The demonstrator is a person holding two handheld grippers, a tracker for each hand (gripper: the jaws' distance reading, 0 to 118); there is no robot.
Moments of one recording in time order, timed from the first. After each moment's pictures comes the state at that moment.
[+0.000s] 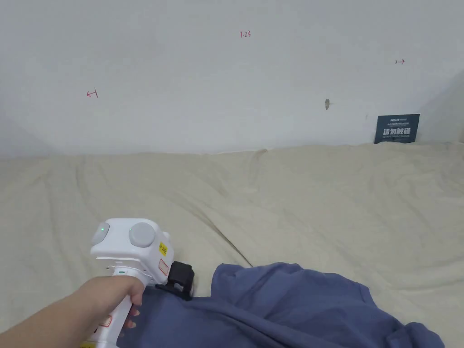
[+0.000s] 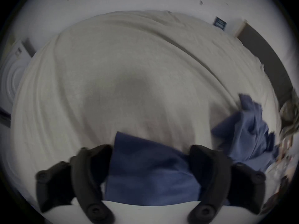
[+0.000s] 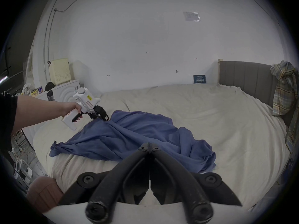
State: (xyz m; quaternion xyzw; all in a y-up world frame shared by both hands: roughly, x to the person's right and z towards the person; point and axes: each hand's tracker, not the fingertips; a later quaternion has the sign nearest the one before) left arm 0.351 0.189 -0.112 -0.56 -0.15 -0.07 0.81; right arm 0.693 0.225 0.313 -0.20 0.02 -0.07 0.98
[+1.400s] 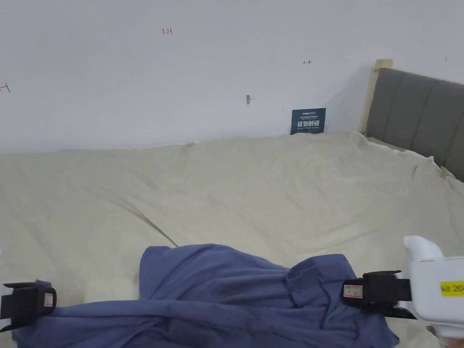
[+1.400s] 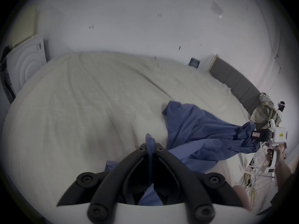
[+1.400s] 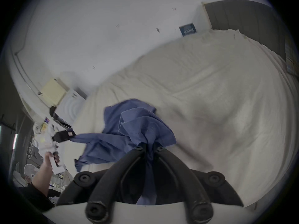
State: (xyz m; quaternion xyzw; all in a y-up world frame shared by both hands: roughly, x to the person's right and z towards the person) left arm 0.260 0.284 0.117 -0.36 -0.20 0.06 0.91; right arm 0.807 0.259 0.247 -0.35 0.06 -0.27 0.90
